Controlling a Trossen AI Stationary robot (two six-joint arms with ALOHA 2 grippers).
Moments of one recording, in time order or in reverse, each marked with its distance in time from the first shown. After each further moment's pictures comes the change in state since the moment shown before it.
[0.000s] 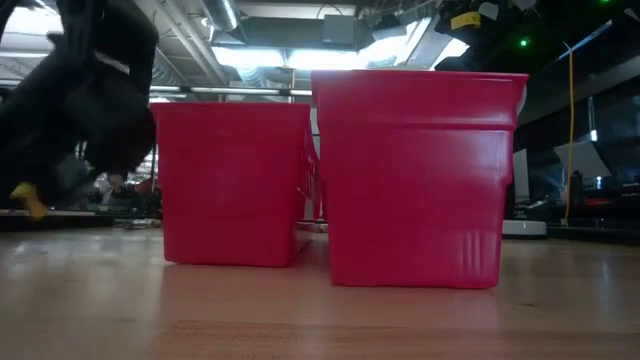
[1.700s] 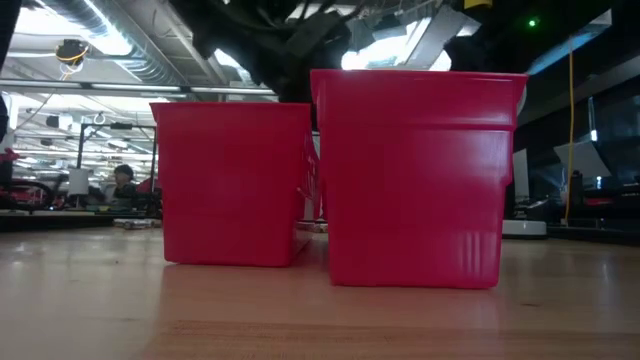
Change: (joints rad) left arm 0.203 0.007 0.347 1.299 -0.164 0.127; right arm 0.000 -0.117 0.002 -0.104 0.133 0.011
